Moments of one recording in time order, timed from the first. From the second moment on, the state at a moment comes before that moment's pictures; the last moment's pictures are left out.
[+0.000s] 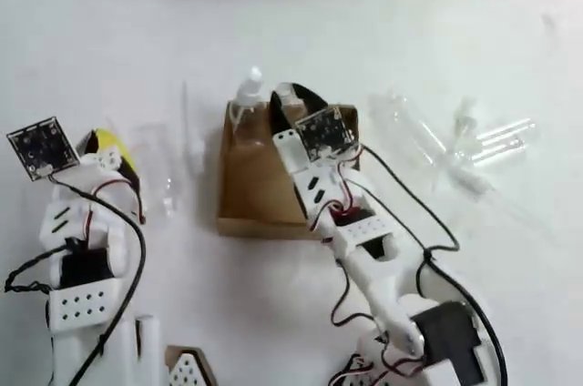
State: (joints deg) left arm -19.4 -63.5 75.5 21.0 13.9; right arm -24.8 -12.1 64.0 -38.9 11.6
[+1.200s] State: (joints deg) left arm -19.4 -63.5 75.5 21.0 13.9; right arm -25.3 -3.7 58.1 -38.9 11.6
